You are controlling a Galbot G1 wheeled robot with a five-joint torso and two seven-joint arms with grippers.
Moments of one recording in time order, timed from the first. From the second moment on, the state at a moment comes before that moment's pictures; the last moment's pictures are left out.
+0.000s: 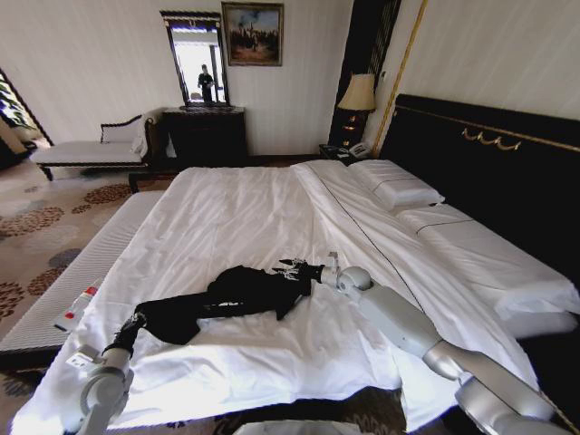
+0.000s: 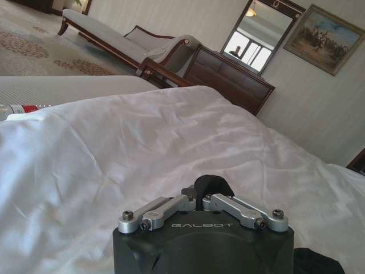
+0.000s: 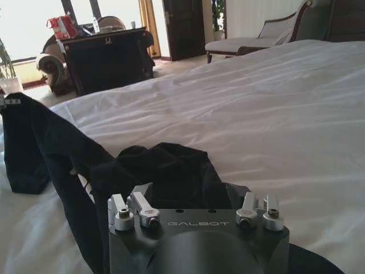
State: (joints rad) left arm 1.57 -1.28 -0.95 -1.87 -0.95 0.20 -0.05; right arm -0.46 1.06 -0.34 1.23 0.65 -0.21 -0.62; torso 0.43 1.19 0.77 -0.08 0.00
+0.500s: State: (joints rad) left arm 1.57 -1.29 -0.95 -1.87 -0.95 0.20 -0.05; right arm -0.31 1.28 -0.44 0.96 0.47 -0.20 -0.70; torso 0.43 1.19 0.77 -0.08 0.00
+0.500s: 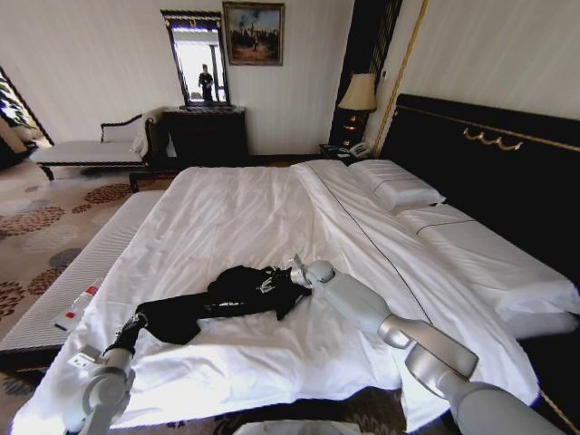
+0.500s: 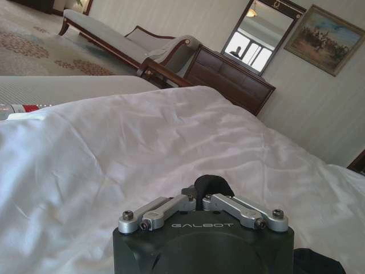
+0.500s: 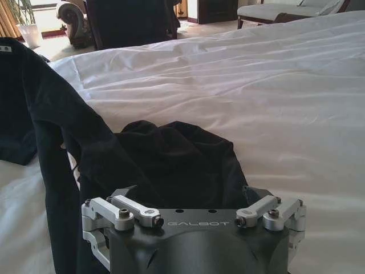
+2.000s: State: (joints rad) left arm 1.51 -1.23 -0.94 -1.92 -1.02 0.18 -0.08; right arm -0.50 1.10 -0.18 1.25 0.47 0.03 -0.63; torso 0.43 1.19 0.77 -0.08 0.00
